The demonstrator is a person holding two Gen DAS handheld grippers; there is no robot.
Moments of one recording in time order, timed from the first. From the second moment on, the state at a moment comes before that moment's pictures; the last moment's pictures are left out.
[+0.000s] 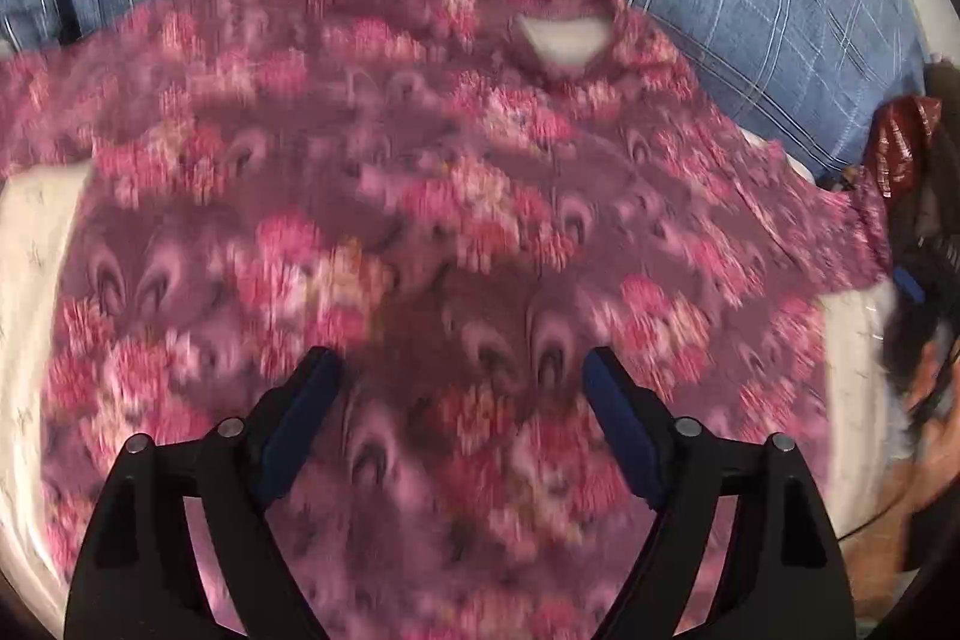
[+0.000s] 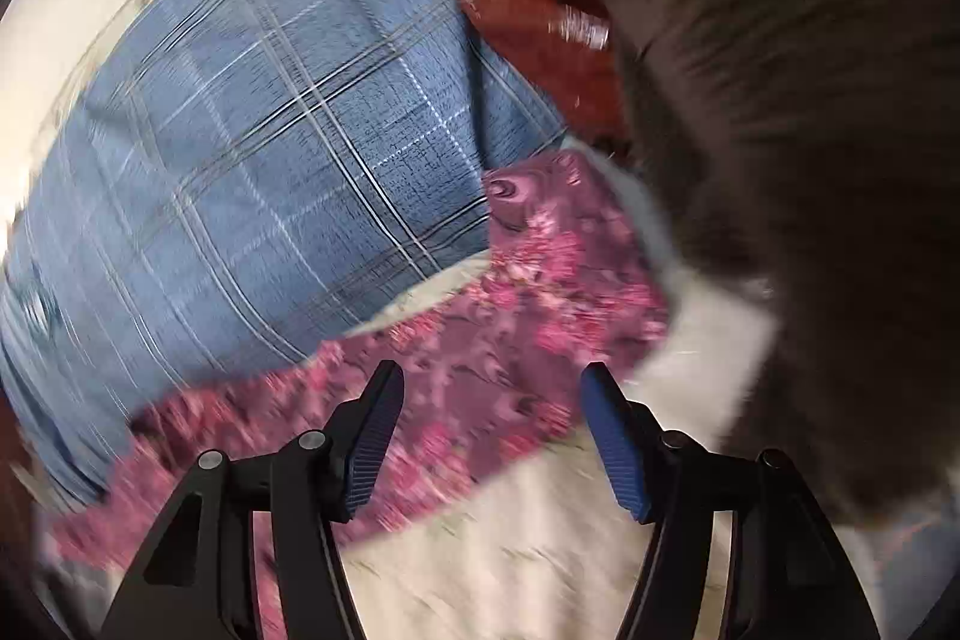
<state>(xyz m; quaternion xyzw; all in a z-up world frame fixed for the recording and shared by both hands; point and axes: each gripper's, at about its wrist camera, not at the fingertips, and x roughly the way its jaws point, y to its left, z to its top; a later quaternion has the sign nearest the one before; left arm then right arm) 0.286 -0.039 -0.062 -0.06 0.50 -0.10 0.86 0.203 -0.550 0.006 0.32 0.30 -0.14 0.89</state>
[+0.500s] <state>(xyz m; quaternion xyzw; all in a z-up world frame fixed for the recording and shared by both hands) 0.280 -0.049 -0.064 -0.03 0.47 -0.12 0.87 0.220 -0.561 -0.002 0.42 0.23 -0.17 0.86</state>
